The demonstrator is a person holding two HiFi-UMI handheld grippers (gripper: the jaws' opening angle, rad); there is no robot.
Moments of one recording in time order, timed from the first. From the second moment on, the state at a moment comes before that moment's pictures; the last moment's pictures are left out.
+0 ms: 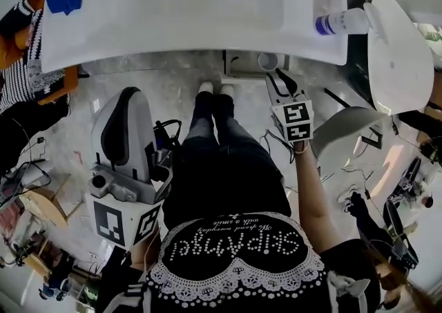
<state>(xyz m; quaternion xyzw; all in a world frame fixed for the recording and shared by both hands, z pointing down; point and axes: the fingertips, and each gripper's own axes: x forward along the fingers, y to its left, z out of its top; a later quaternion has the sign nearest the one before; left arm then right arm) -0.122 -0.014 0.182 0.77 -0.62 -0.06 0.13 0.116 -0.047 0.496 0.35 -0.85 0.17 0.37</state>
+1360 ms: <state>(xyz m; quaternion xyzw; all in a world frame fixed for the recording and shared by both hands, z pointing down) -0.112 -0.043 0.212 0.75 -0.63 -0.05 0.17 0.119 -0.051 0.666 0.19 -0.75 0.16 0.61</state>
